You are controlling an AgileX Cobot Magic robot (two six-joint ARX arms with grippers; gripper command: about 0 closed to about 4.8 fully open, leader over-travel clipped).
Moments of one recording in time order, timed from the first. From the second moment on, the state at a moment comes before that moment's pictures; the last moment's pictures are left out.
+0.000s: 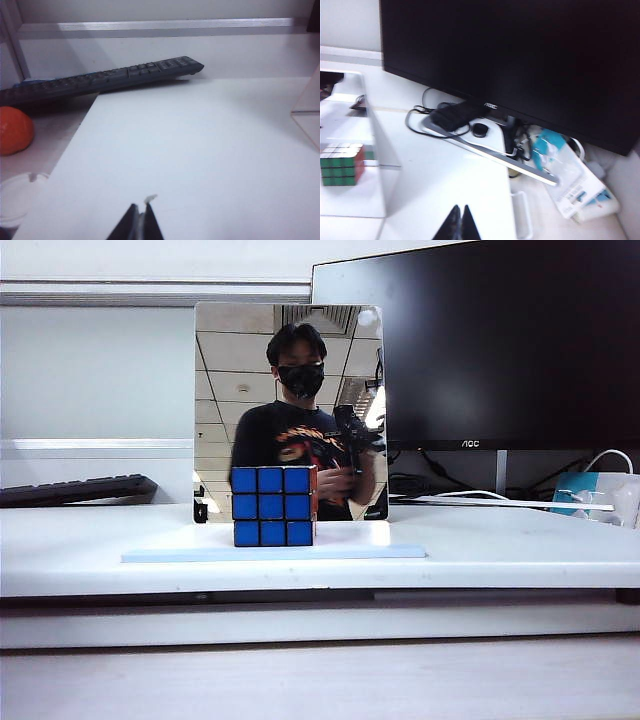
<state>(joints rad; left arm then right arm) 0.02 0.00 0.01 -0.04 -0.04 0.01 0.81 0.82 0.89 -0.31 0.77 0.08</state>
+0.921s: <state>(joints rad) 0.02 0.00 0.01 -0.04 -0.04 0.01 0.20 0.24 0.13 0.12 -0.06 0.15</state>
